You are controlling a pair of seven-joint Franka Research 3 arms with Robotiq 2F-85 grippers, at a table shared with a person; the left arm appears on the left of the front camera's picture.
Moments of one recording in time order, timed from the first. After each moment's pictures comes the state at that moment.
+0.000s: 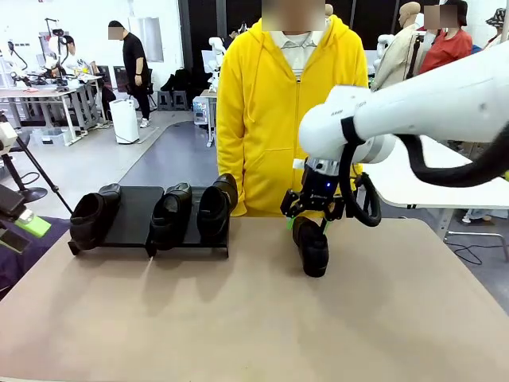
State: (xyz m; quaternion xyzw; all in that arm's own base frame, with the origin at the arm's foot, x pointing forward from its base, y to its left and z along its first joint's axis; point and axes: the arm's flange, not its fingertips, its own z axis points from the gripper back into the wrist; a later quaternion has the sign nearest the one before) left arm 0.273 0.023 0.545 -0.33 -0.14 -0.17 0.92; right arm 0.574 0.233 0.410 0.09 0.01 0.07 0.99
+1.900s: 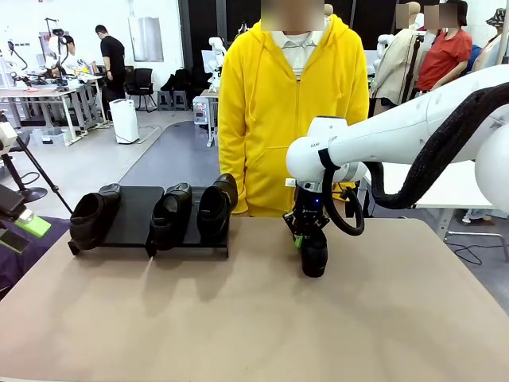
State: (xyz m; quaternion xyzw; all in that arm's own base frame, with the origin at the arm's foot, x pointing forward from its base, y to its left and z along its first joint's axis) left arm 0.273 0.023 0.545 -0.33 -0.14 -0.17 0.92; right arm 0.631 0.236 0.352 0.07 0.01 0.08 0.99
